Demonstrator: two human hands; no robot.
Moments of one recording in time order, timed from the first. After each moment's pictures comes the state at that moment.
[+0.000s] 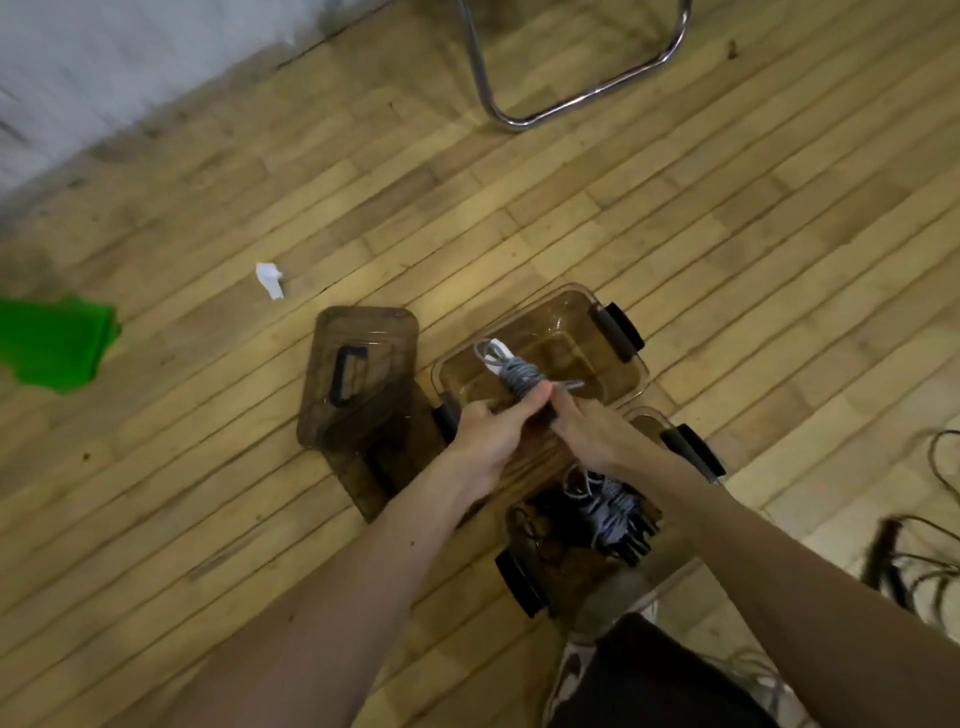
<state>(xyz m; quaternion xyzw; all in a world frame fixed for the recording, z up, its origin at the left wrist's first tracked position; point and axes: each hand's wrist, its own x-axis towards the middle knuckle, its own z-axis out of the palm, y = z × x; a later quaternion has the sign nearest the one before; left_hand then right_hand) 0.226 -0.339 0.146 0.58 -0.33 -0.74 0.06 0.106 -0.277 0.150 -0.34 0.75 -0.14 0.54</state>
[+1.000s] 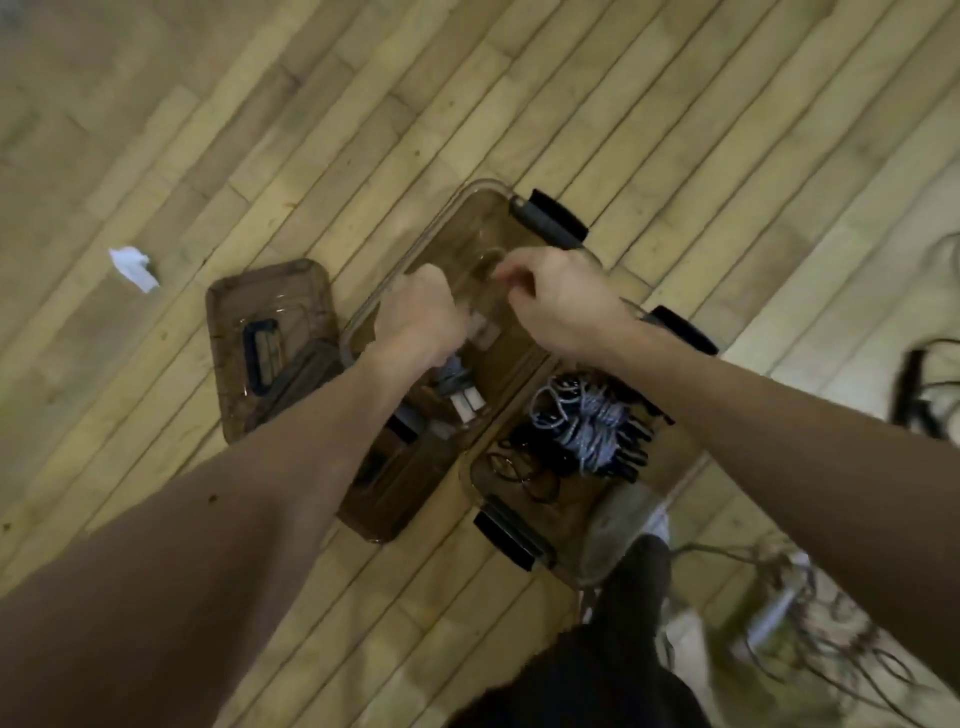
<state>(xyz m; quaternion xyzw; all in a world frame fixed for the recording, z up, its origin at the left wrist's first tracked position) 0.169 -0.383 0.080 0.51 -0.79 -0.29 -0.18 0.064 -0.280 0.080 -0.38 0.82 -0.22 0.37</state>
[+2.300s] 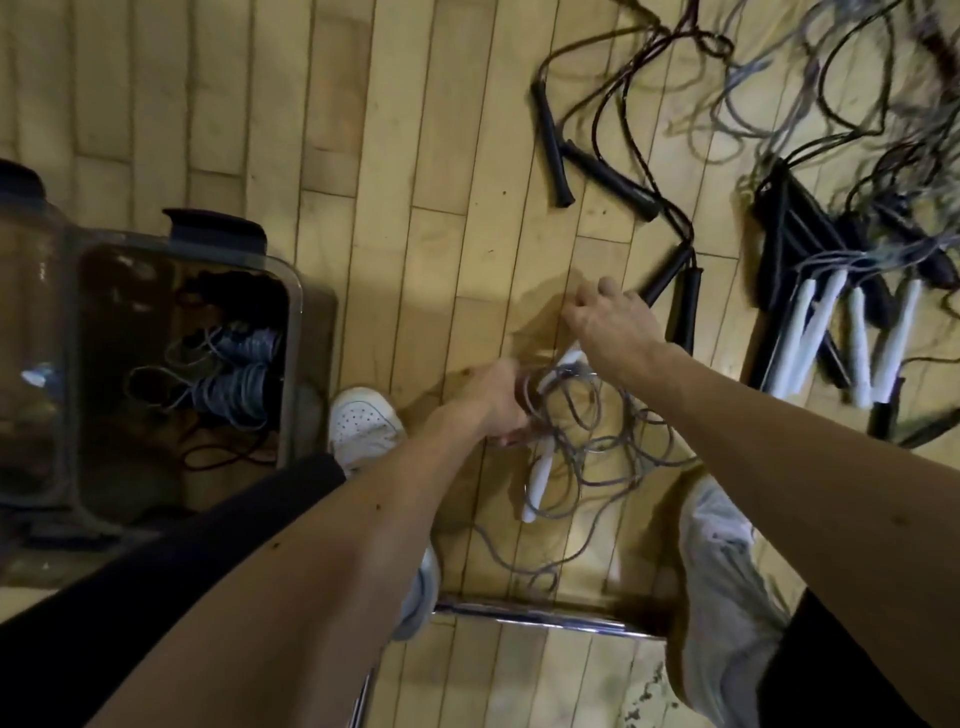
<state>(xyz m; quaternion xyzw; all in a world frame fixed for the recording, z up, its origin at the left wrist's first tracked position) 0.090 0.034 -0.086 0.18 -0.72 -0.41 -0.53 0.001 0.175 -0.071 -0.31 0.87 0.12 0.37</state>
